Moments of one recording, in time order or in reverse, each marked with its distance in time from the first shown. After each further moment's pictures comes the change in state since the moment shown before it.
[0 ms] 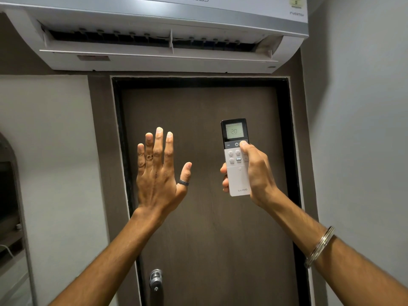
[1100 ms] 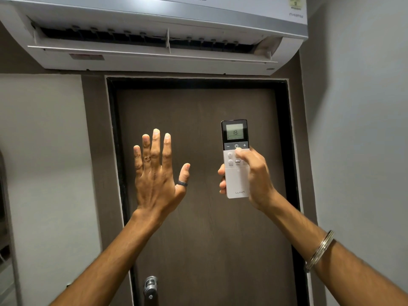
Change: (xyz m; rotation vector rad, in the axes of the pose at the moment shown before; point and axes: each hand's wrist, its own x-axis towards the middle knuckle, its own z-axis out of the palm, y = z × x) left_hand 0.005 0.002 0.019 -0.003 -0.006 -0.016; right_hand 0.013 0.009 -0.005 0.074 -0.067 -0.026
